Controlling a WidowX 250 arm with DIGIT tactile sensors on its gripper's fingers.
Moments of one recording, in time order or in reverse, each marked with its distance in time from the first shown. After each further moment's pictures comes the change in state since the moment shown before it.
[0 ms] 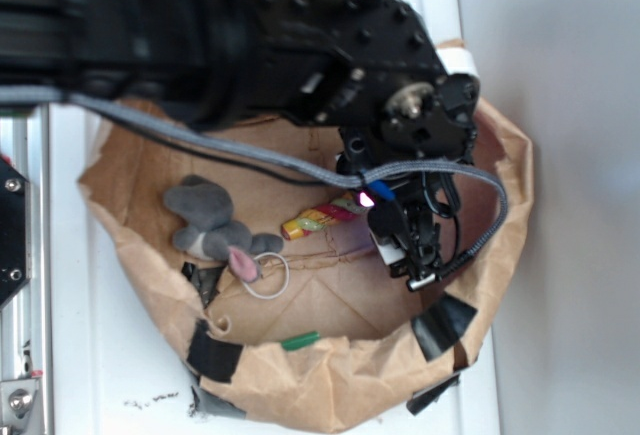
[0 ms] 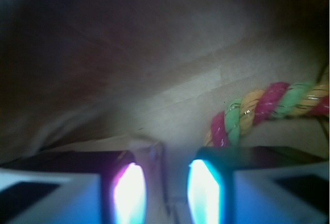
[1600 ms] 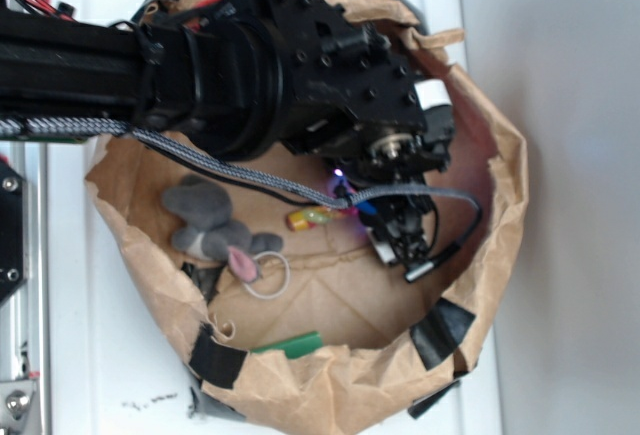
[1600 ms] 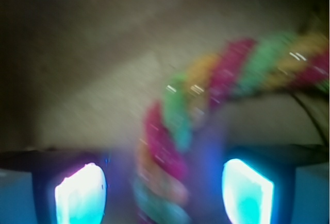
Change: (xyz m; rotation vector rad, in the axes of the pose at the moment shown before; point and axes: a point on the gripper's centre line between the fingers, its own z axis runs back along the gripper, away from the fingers) arm -0.002 0.032 -0.023 0.144 -0.030 0.115
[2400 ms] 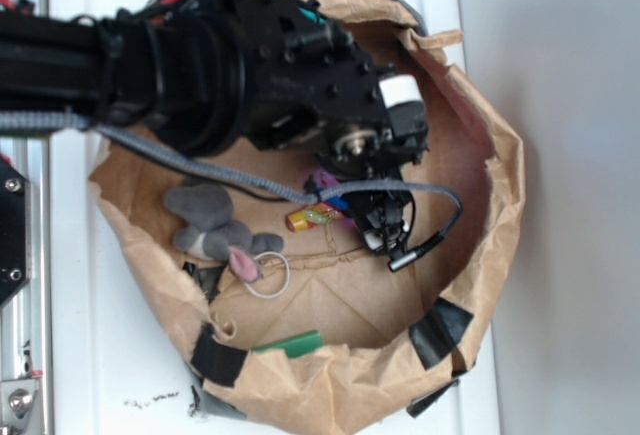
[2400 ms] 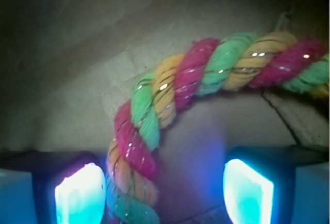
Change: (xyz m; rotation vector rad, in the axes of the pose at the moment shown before) arm -0.002 0.004 -0.004 0.016 -0.068 -0.045
